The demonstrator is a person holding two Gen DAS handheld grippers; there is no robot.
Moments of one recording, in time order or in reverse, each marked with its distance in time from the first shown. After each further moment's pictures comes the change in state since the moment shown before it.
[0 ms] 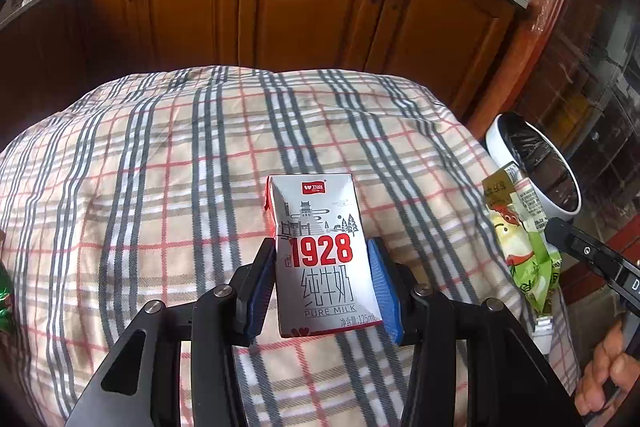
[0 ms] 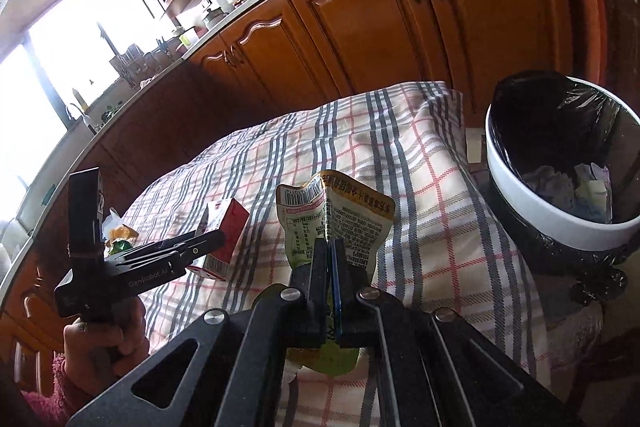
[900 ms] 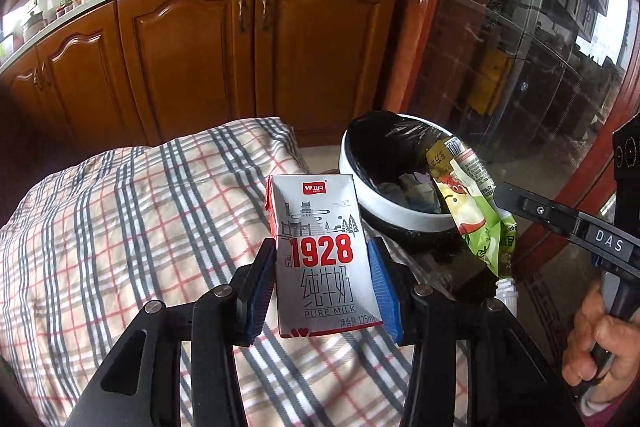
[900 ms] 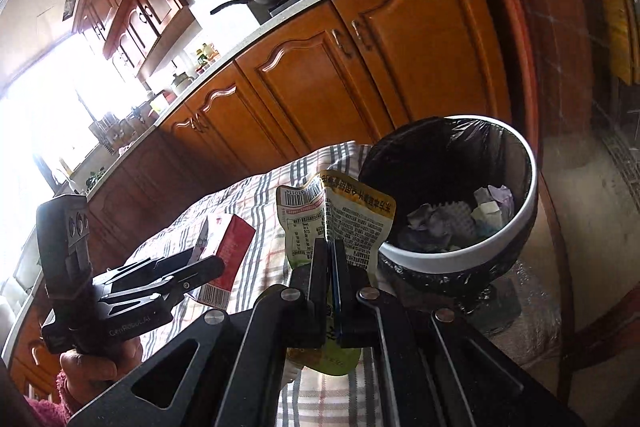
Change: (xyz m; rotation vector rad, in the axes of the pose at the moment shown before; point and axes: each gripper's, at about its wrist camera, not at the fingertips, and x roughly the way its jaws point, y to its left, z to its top) left arm -0.016 -0.131 0.020 0.271 -0.048 -0.163; right arm -0.092 -0.086 0.014 0.142 -0.174 -0.082
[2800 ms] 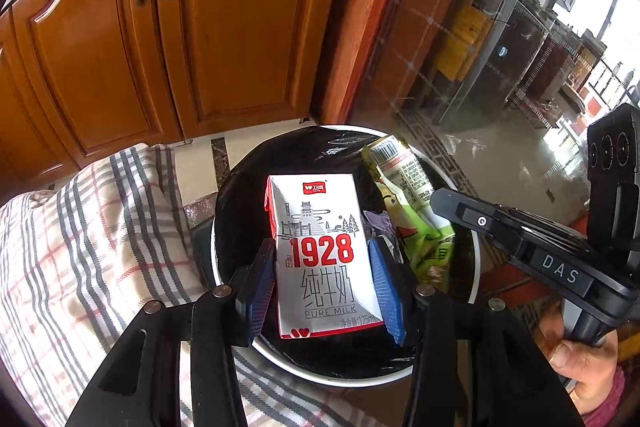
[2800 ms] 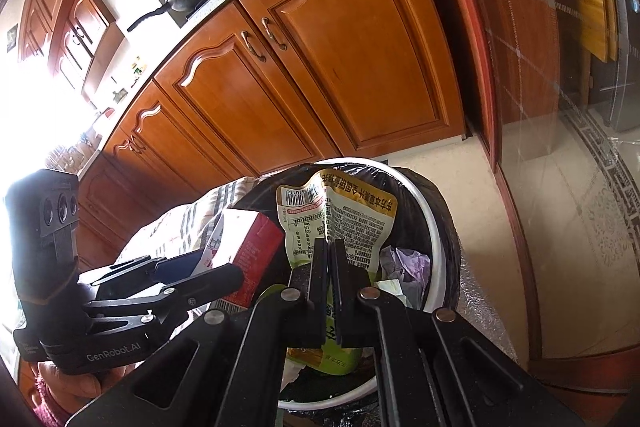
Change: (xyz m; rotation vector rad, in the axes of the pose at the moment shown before) left arm 0.201 -0.051 0.122 0.038 0.186 -0.139; right arm 0.070 -0.116 0.069 0.100 0.070 -0.127
